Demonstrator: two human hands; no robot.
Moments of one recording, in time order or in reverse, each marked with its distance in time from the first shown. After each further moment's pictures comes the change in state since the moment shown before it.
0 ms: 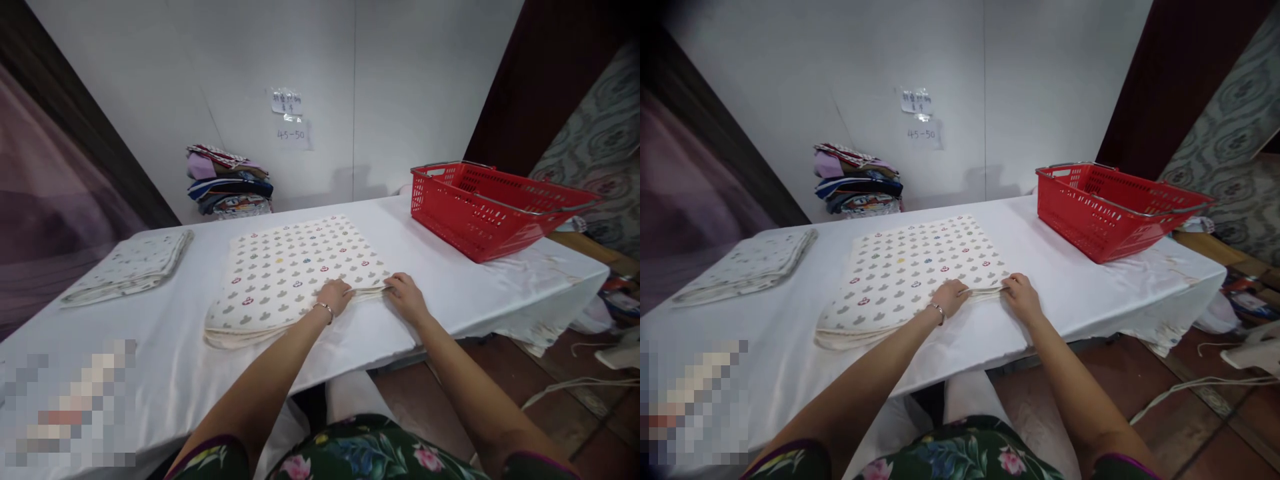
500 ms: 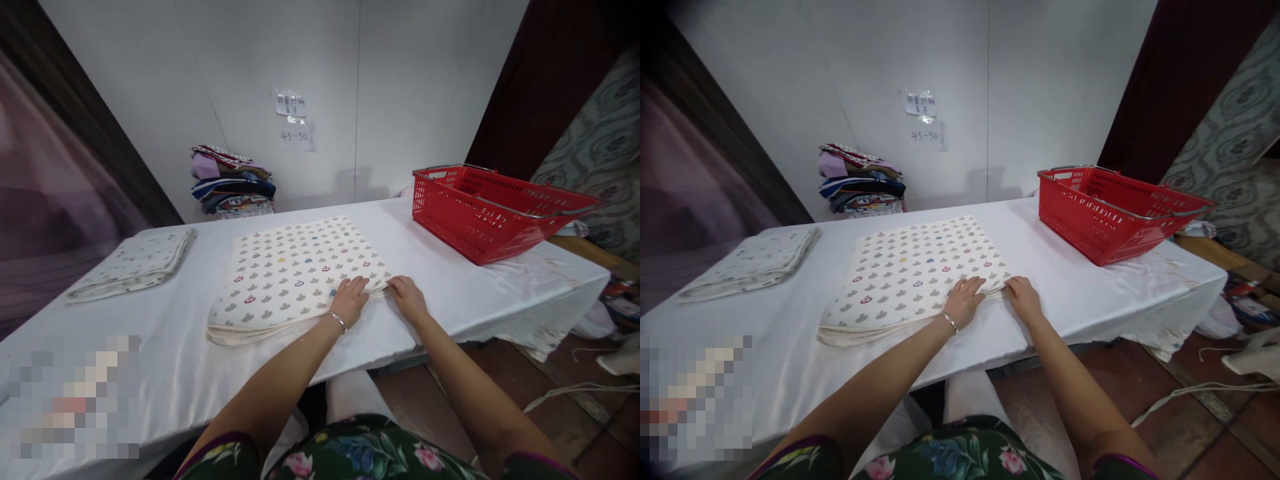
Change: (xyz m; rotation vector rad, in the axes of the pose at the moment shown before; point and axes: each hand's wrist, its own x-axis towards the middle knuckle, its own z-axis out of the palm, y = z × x) left_hand -0.012 0.025 0.020 0.189 0.212 0.403; right_hand 0.002 0.001 0.001 -0.021 -0.019 0.028
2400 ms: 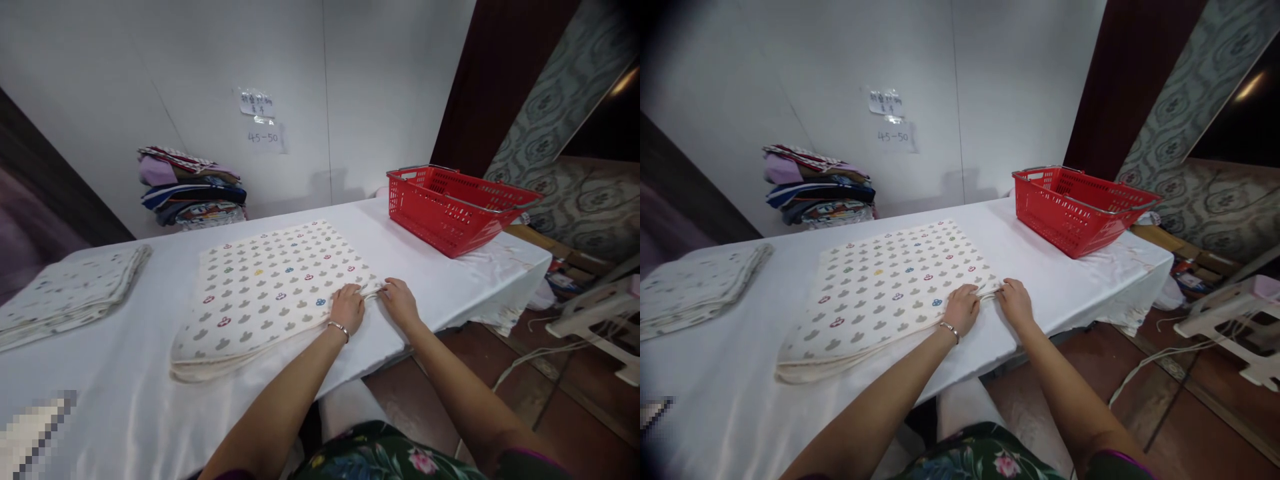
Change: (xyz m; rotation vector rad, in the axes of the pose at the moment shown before) left_hand 0.020 0.022 0.009 -0.293 0.050 -0.211; right_hand -0.012 -0.002 -0.001 -0.215 0.115 0.110
